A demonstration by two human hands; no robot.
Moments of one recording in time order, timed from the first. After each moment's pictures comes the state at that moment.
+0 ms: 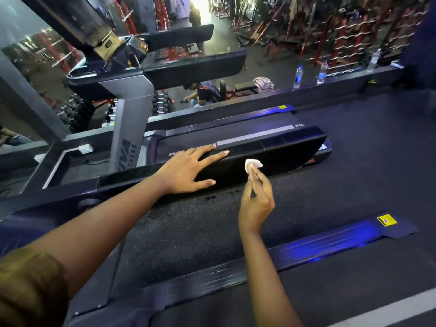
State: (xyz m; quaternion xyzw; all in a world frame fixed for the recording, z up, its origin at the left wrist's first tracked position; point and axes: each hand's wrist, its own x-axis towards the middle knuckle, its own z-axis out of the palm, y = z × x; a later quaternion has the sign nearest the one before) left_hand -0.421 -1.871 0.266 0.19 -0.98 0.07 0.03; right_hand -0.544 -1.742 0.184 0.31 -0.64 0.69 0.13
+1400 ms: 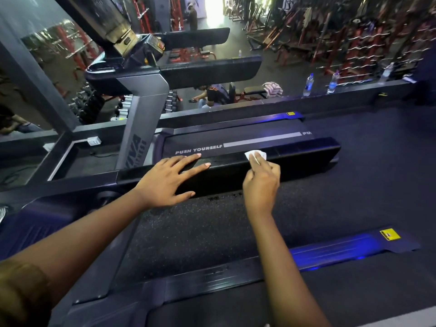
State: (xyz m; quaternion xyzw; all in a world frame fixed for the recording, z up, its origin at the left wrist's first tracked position) left_hand -0.342 -1.871 0.259 0.21 -0.96 0.15 0.05; right_hand -0.548 -1.762 0.231 0.41 -0.73 0.54 0.12
